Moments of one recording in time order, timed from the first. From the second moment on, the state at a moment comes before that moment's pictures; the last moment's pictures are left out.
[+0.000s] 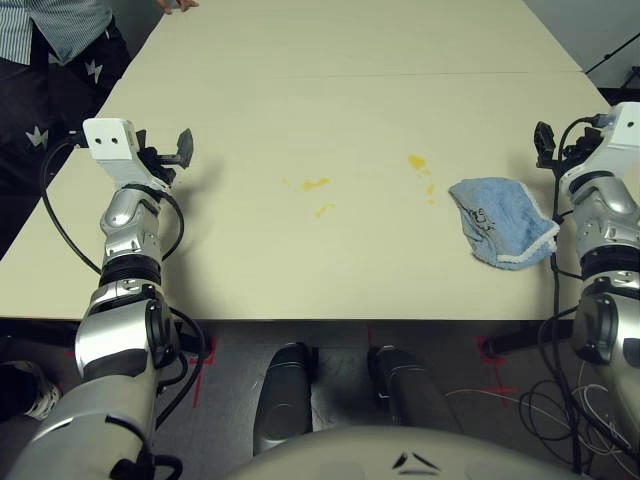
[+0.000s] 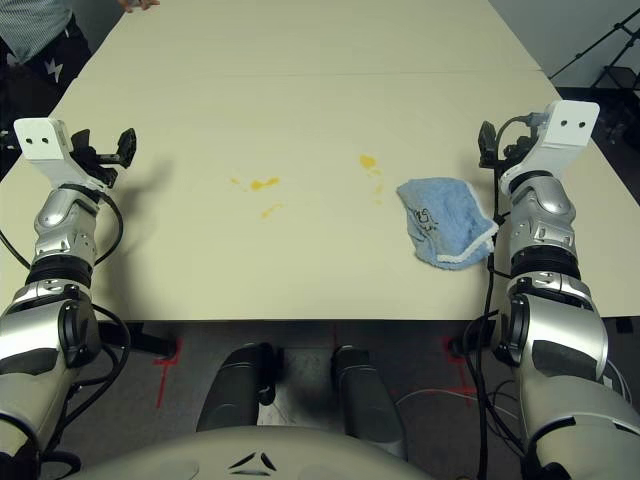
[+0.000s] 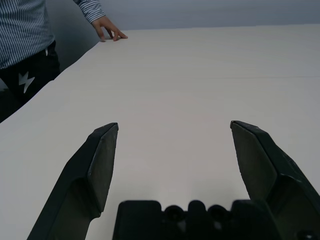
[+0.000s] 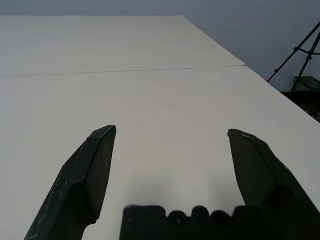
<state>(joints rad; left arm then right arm) -0.77 0.53 0.35 1.04 -0.23 -0.31 -0.41 -0.78 -0.54 -0.38 1.02 0.24 -0.18 0.31</state>
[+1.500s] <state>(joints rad) -0.49 0.63 0.22 0.37 -0.51 0.21 -1.26 -0.86 -0.57 -0.35 1.11 0.22 -0.15 0.39</state>
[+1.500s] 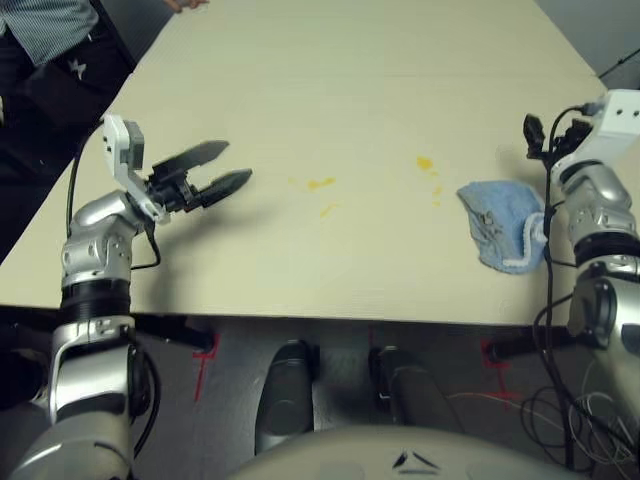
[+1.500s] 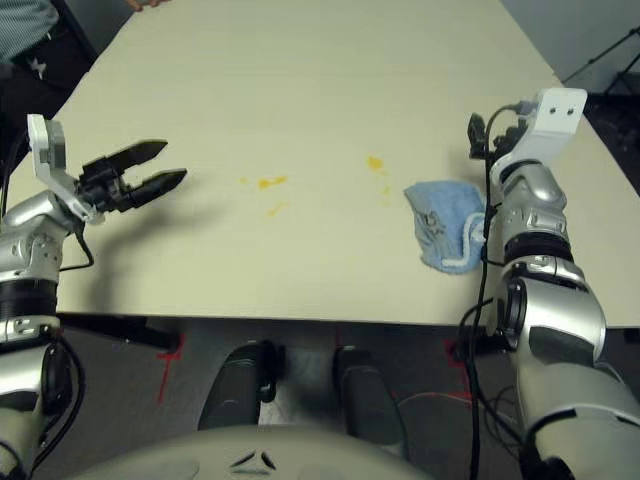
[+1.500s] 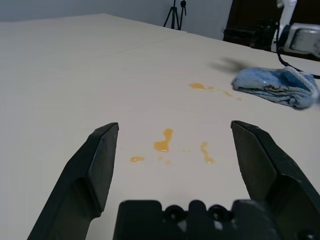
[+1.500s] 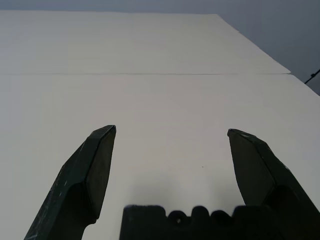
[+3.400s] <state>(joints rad) -0.49 0.57 0.09 0.33 -0.45 0.14 -1.29 -0.45 -0.72 -0.22 0.43 0.36 0.74 0.94</state>
